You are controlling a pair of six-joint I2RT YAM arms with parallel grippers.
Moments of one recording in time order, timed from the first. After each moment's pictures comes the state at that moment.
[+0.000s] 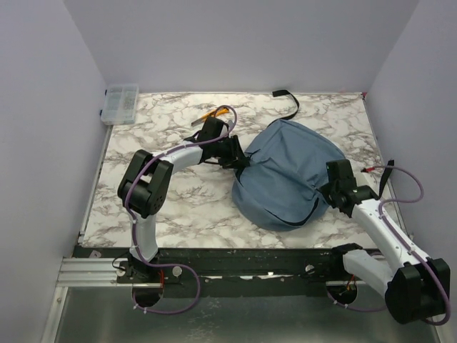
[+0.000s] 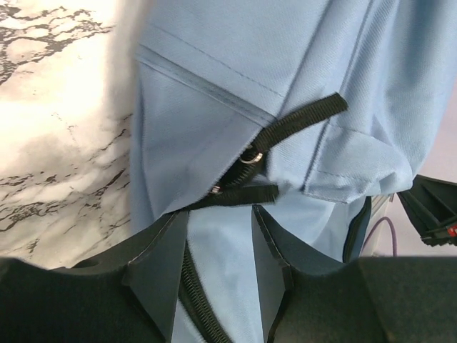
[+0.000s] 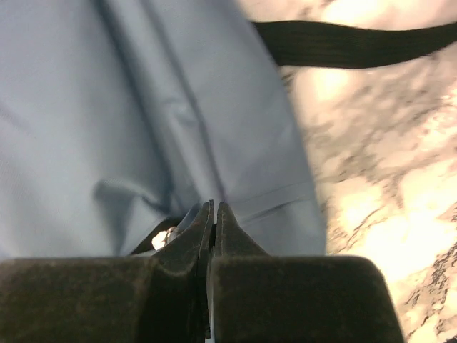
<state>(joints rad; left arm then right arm) -0.48 1.95 1.29 -0.14 0.52 -0.71 0.24 1.00 0.65 -0.65 0.42 1.16</state>
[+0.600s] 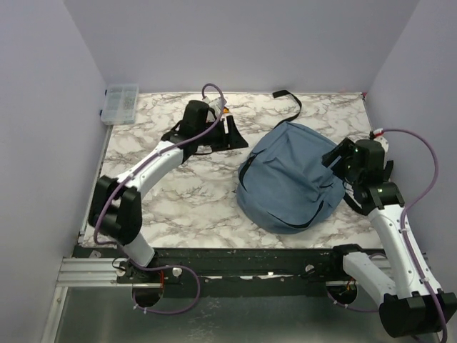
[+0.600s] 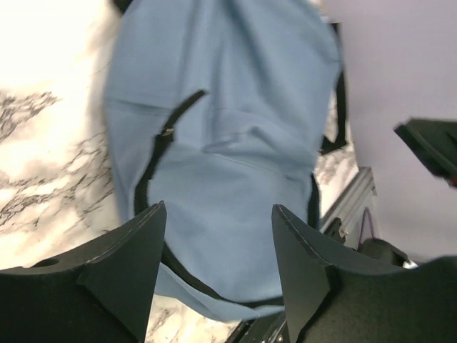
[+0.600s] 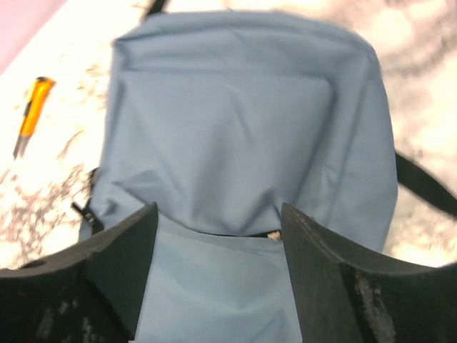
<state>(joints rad) -0.47 1.72 1.28 -0.19 0.51 -0.62 0.09 0.86 0.80 -0.58 0.21 0.69</state>
